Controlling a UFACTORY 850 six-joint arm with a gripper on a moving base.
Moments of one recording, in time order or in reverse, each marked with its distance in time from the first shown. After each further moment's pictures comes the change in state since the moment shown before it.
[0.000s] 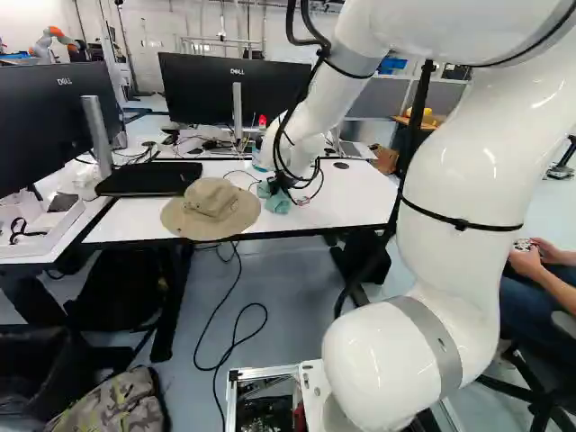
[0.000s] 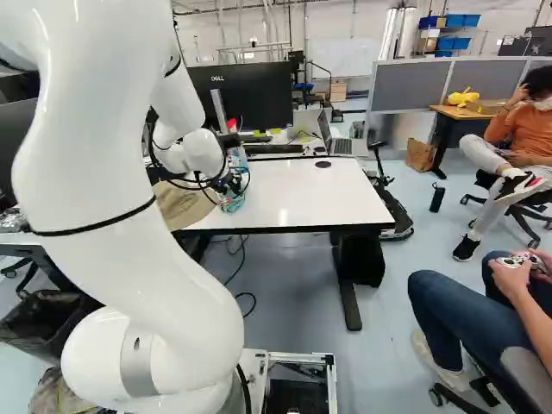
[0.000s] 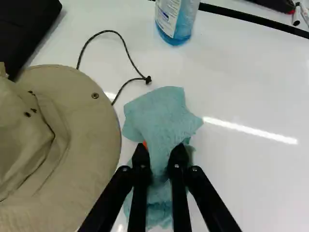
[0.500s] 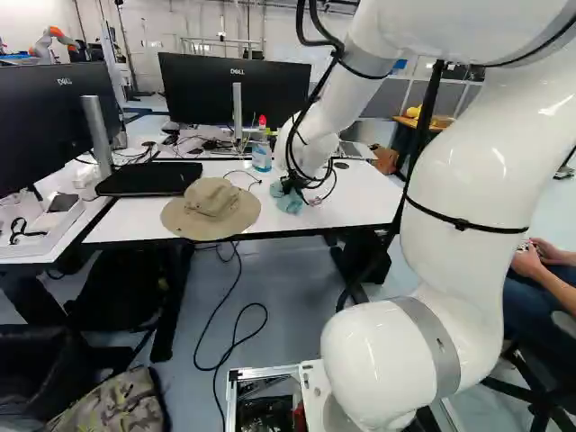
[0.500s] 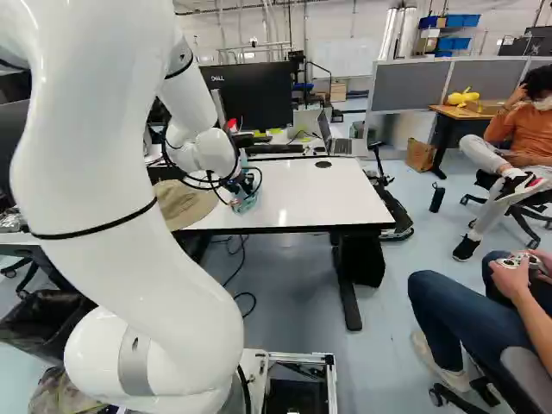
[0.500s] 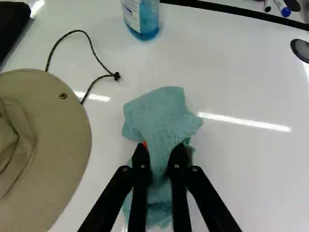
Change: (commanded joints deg) arm -4.8 0.3 0.4 0.0 0.0 0.0
